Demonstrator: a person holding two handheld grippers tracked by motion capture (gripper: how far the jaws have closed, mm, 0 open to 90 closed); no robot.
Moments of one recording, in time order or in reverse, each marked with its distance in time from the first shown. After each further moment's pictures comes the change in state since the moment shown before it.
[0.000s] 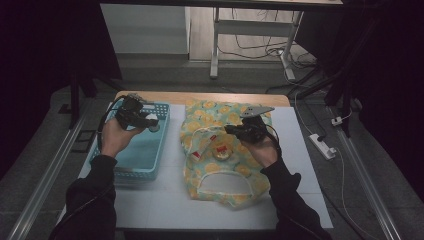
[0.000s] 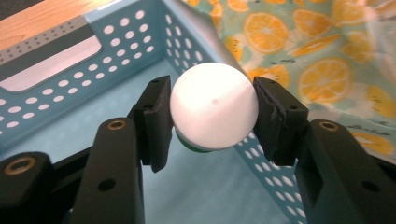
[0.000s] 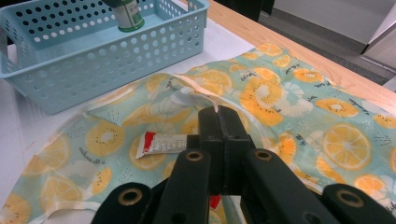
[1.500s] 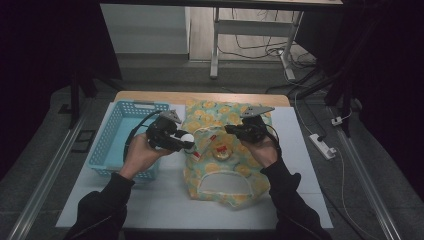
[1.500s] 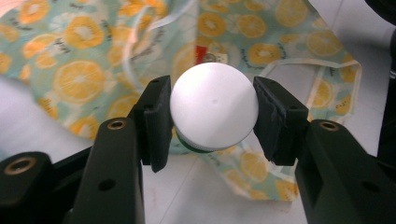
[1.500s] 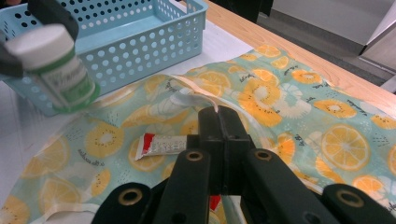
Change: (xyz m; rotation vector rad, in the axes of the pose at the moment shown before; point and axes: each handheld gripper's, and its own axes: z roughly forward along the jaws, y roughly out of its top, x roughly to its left) left arm -0.126 0.020 0.006 -0.034 -0.273 0.272; right arm 0.000 0.000 0.000 -0.007 -0.005 0.001
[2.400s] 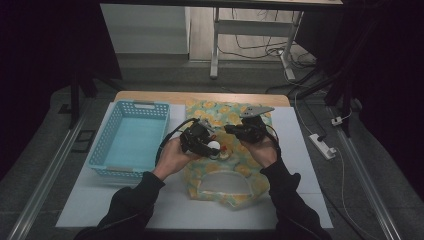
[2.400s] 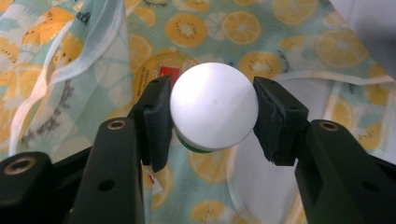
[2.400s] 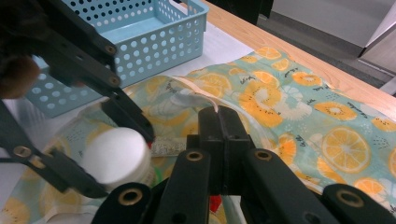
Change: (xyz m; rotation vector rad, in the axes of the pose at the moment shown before) left arm -0.015 0.036 0.083 0.066 0.000 0.041; right arm 0.001 0.000 0.000 -0.005 -0.001 -0.003
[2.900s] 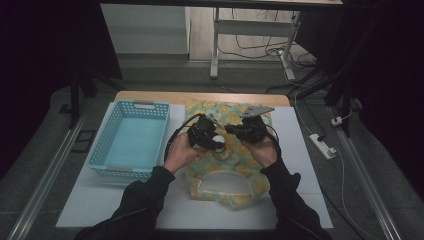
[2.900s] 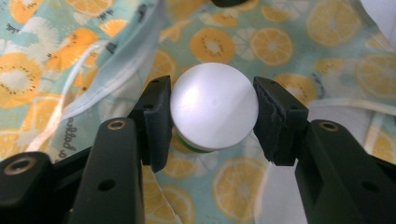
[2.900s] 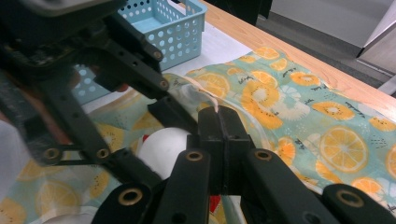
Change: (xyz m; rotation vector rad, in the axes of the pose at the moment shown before) left arm 0.018 0.015 0.021 -0.010 0.041 -0.033; right arm -0.001 -0.001 0.000 -0.002 -0.006 0.000
